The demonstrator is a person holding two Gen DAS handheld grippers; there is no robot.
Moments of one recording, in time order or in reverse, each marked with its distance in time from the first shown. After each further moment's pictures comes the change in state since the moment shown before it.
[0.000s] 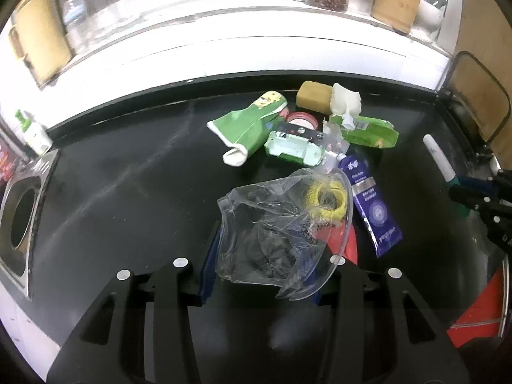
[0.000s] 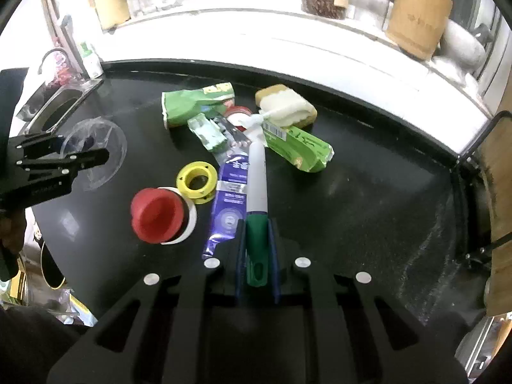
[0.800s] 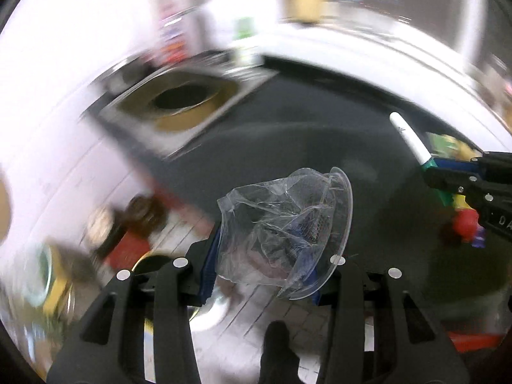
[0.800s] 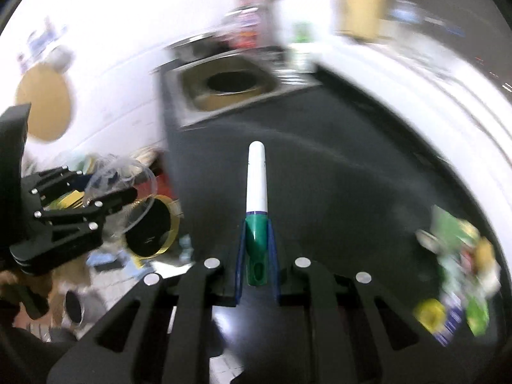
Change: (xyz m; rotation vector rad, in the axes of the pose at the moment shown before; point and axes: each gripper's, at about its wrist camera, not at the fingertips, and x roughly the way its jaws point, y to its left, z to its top) left arm -0.157 0.220 -0.212 -0.581 -0.038 0.419; right arm -0.013 0.356 0.060 -0.570 -0.030 0.494
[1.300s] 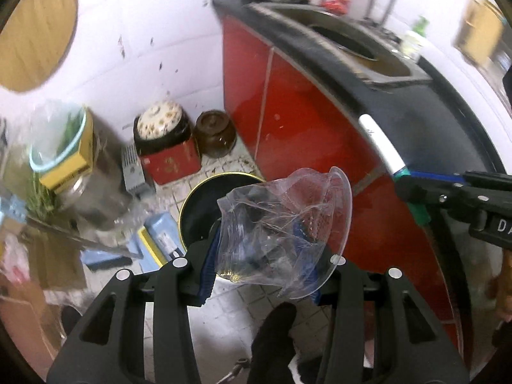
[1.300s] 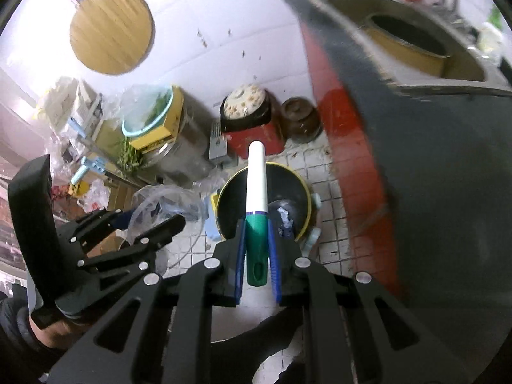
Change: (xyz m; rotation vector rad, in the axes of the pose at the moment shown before) left arm 0.069 0.215 -0.124 -0.475 0.144 0.132; right arm 0.209 0.240 0.056 -0.191 0.292 0.358
